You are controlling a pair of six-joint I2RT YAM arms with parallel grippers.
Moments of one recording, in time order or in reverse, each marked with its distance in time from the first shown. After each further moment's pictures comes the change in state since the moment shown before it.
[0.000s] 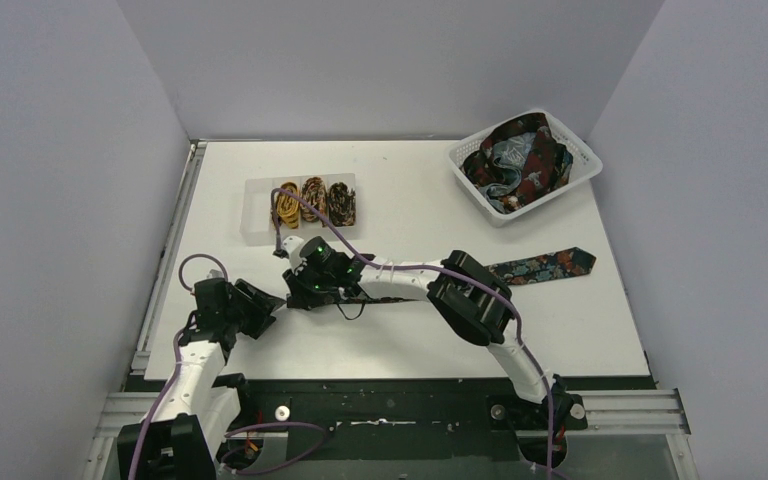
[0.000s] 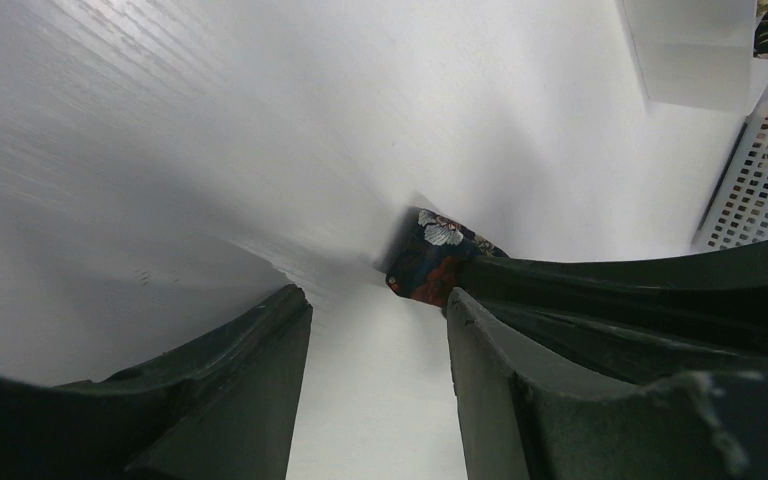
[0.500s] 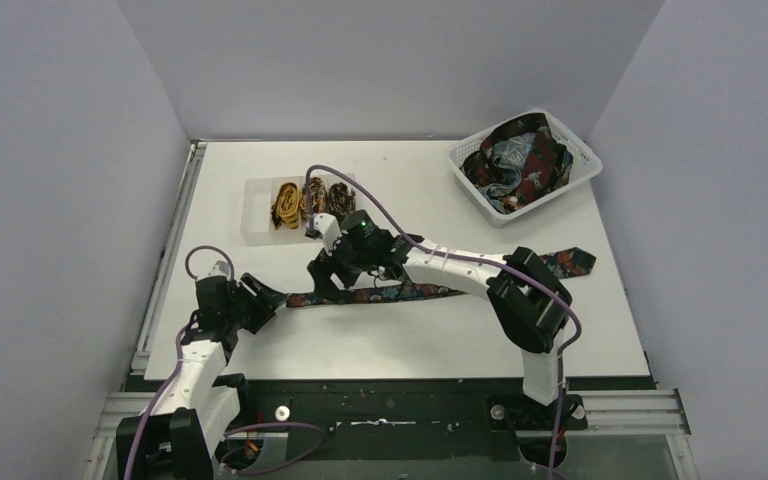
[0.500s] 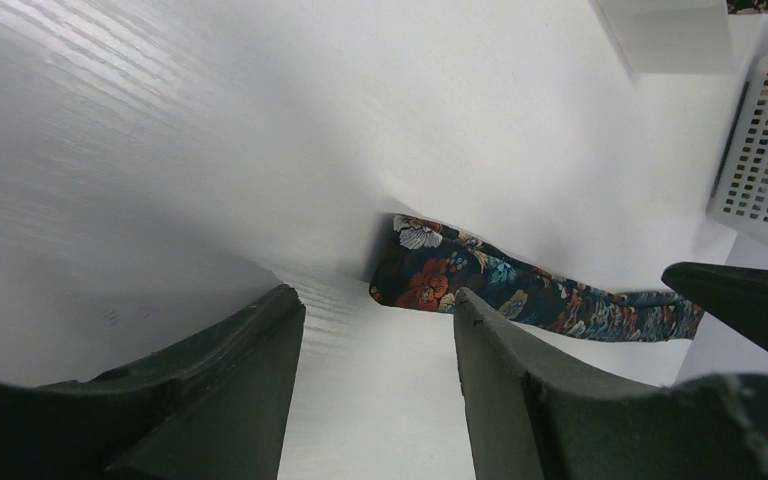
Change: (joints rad) left arm -0.022 0.023 -0.018 0.103 0.026 0.098; right arm -0.101 -0.308 -0.232 -0.039 -0.057 -0.221
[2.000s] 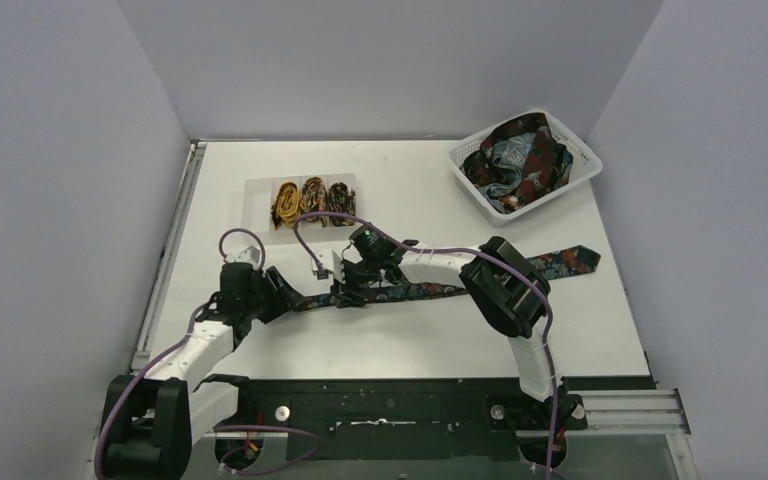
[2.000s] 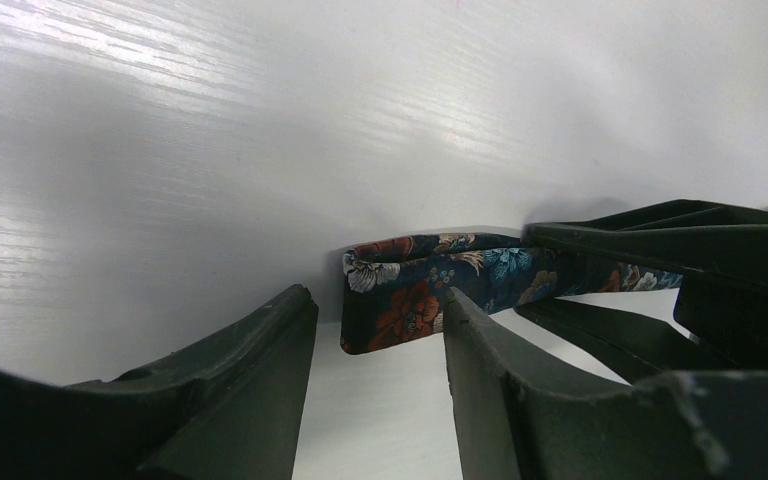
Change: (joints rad) left arm -0.217 0.163 0.088 0.040 -0.081 0.130; right arm -0.059 0.149 -0.050 -0.019 -0.262 -0.619
